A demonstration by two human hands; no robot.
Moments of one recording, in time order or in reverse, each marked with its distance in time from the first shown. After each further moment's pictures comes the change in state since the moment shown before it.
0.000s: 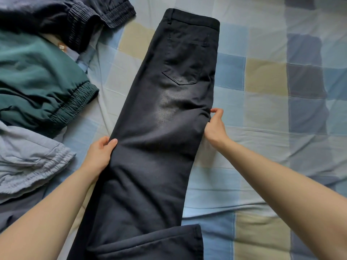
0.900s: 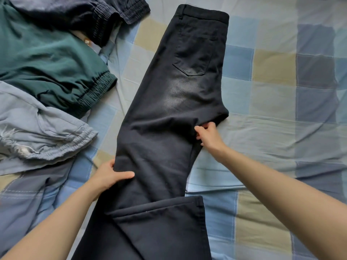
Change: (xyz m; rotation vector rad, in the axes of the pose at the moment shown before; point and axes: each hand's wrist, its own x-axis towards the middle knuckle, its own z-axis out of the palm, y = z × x) left_hand -0.114 -0.031 -0.035 0.026 -0.279 -0.307; right_hand -0.078 0.010 0.020 0.317 -0.236 0.160
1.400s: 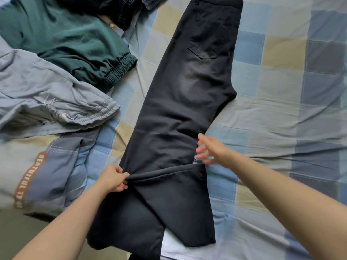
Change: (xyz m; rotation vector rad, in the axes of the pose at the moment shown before) left_hand -0.072 -0.081 -0.004 0.112 0.192 -0.356; right_hand -0.106 0.043 0.005 -0.025 -0.354 0.309
